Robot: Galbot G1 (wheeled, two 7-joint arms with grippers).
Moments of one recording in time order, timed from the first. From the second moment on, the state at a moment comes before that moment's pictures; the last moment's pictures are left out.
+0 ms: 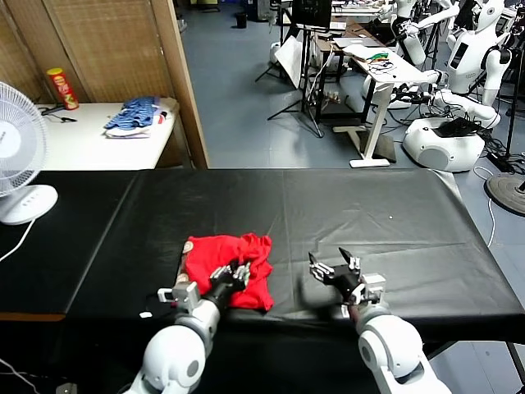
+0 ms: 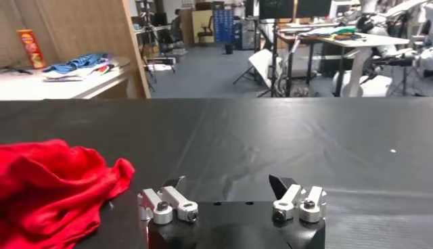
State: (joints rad) left arm 1.31 -1.35 -0.22 -2.09 -0.58 0.50 -0.24; right arm -1.26 1.26 0.35 2.02 0.35 -0.53 0.09
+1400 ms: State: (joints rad) left arm 1.37 -1.33 -0.51 -1.98 -0.51 0.34 -0.13; right arm -1.11 1.30 0.07 1.88 0.00 -0.53 0.12
